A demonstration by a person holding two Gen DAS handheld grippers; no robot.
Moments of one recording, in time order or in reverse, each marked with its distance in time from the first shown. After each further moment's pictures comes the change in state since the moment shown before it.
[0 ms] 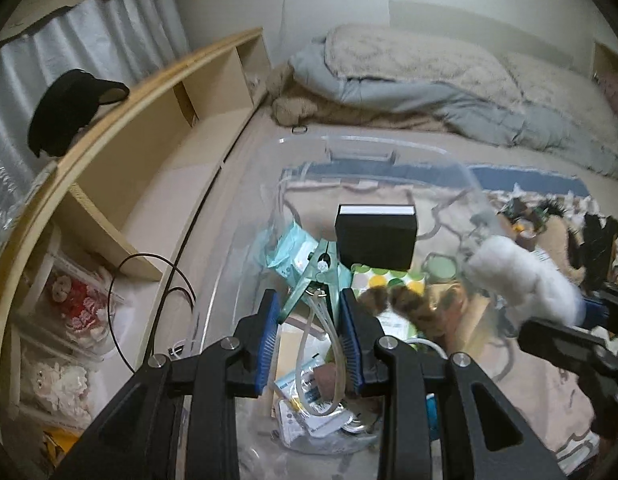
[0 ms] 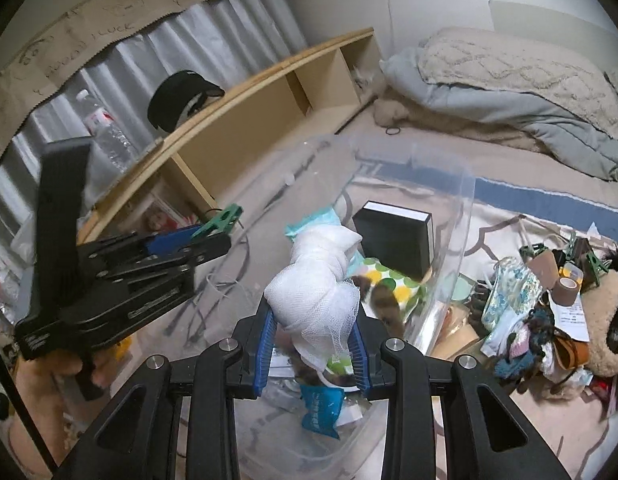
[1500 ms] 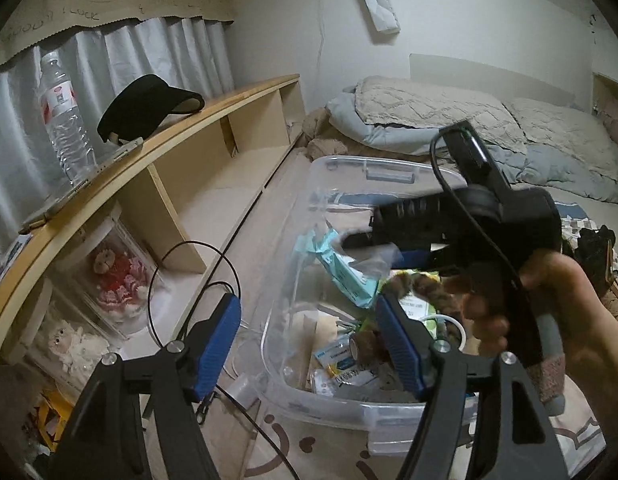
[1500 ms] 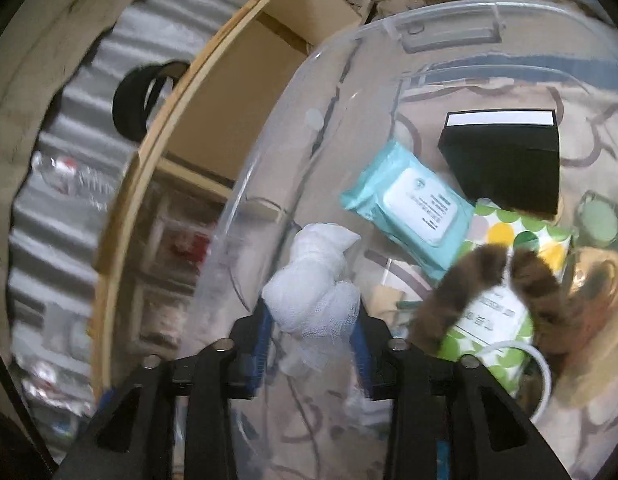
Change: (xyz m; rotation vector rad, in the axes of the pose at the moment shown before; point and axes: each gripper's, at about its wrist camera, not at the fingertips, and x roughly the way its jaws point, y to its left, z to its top) left arm -0.074 0.037 -0.087 -0.074 -0.222 0.045; right arm 0.150 0.010 0.024 0.370 0.180 0.258
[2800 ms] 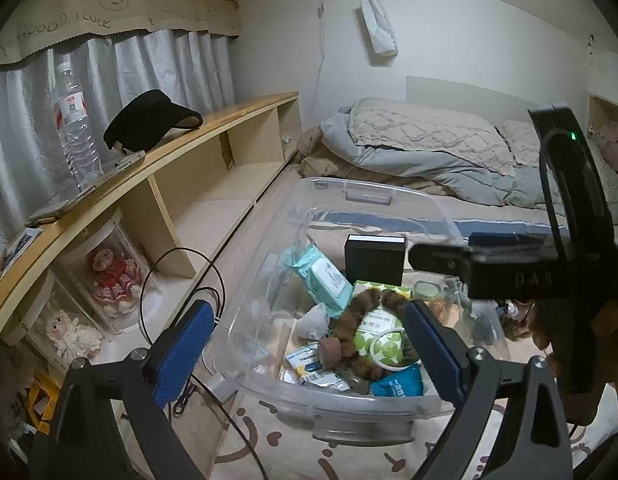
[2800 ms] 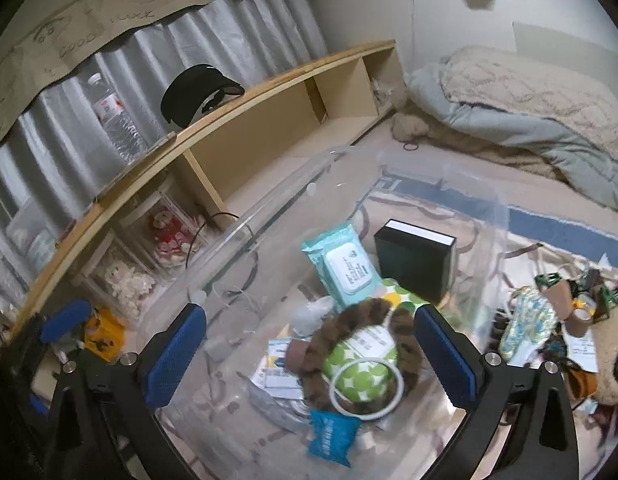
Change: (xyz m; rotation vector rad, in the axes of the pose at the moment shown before) left arm -0.044 -0.023 -0.001 -0.055 -0.064 -0.017; right arm -0.112 0.036 -0.050 -0.459 -0.212 -0.269
